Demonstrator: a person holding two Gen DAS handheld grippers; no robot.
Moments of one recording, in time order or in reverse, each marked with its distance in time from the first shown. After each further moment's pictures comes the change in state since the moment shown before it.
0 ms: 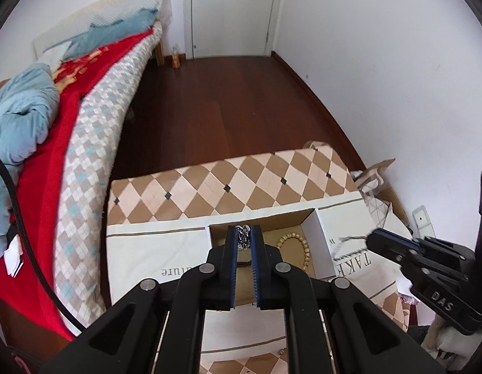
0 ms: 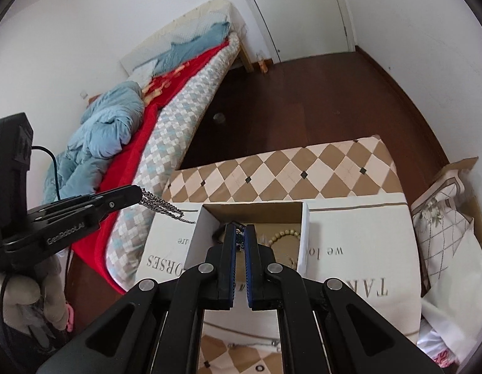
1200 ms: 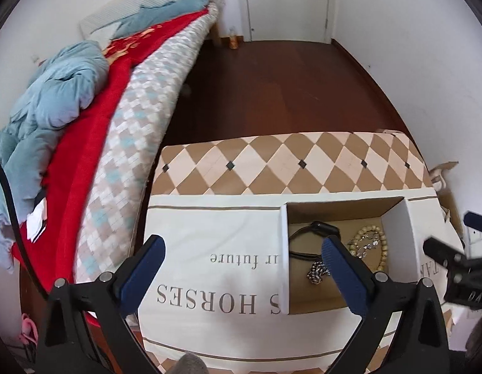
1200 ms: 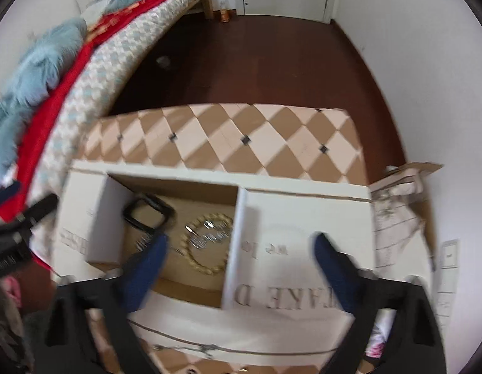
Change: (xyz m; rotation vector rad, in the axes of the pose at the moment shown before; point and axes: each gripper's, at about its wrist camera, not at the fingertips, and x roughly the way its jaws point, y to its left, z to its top) left arm 0.051 0.044 -0.037 -0.109 0.033 0.275; right arm 0.080 -0.019 0.003 -0.128 0.237 -0.388
